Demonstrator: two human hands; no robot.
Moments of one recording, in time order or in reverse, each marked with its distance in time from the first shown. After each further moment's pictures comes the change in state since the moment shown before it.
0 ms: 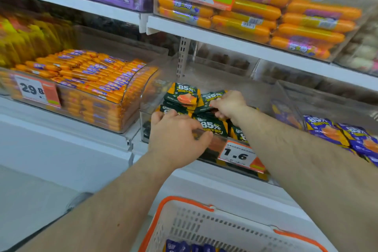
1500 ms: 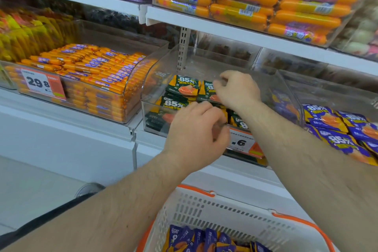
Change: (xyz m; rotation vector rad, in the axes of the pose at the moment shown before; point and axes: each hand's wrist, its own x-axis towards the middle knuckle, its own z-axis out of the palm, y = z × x) left_hand -0.021 0.032 -0.010 -0.373 0.245 0.308; right_hand -0.057 -0.007 -0.029 -0.508 0.275 -0.499
